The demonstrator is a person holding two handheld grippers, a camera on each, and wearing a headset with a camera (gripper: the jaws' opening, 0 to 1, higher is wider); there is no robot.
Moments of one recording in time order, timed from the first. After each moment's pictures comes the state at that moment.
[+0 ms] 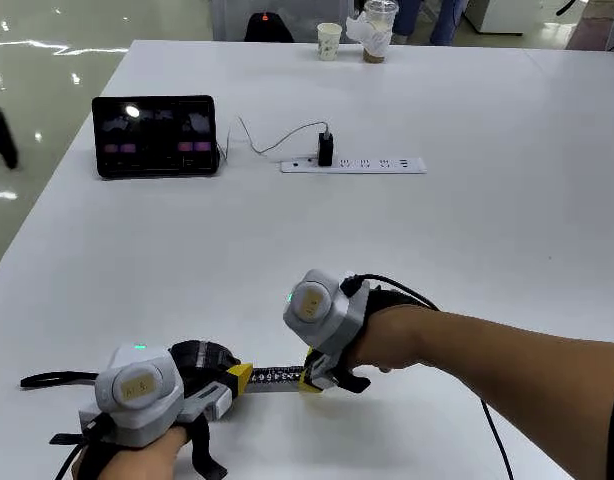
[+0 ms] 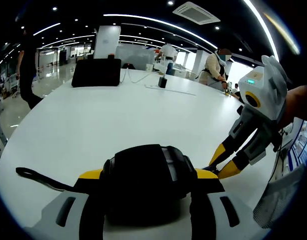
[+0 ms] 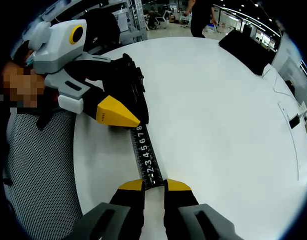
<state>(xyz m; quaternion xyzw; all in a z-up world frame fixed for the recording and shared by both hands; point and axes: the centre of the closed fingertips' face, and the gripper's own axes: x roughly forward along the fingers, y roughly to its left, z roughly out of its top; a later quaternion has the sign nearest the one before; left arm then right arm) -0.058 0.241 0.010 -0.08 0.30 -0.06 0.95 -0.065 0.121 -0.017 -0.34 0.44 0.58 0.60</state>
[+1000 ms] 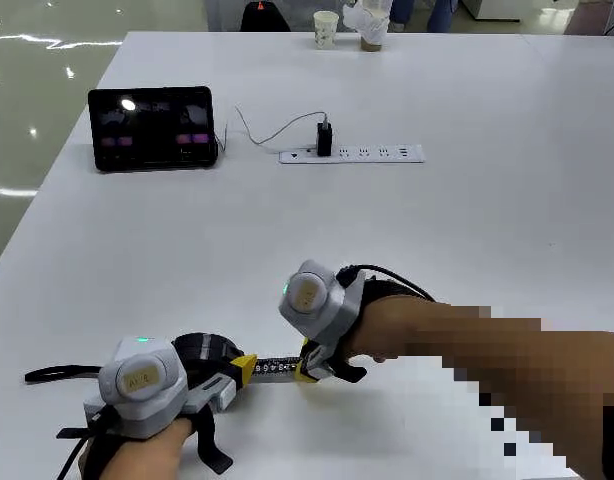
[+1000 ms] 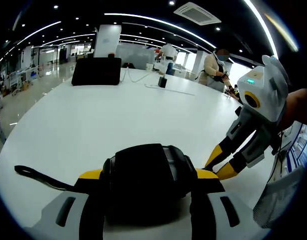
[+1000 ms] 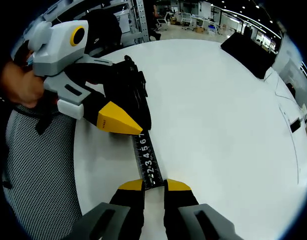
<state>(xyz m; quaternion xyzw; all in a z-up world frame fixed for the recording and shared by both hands) -0.059 0.240 0.009 -0.08 0.30 -0.06 0.95 -0.066 0.130 -0.017 -0.33 0.43 0.59 0.60</state>
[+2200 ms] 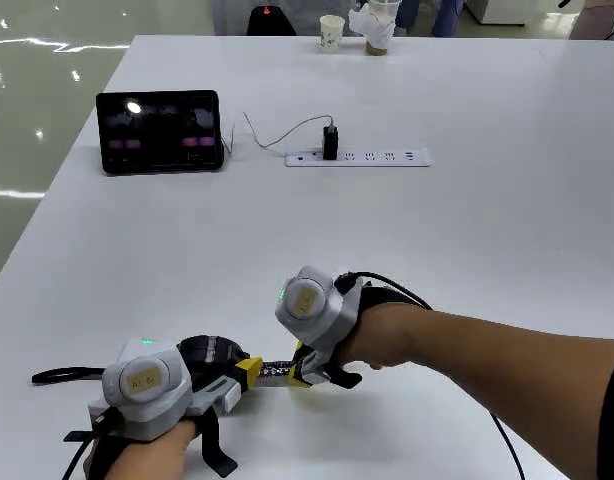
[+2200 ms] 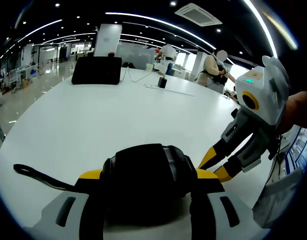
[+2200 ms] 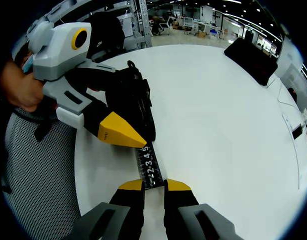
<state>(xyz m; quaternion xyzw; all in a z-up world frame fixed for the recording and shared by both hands) -0.058 0.241 0.009 -0.09 0.30 -0.07 0.95 -0.068 0.149 -0.017 -0.33 0.41 0.60 0.60</state>
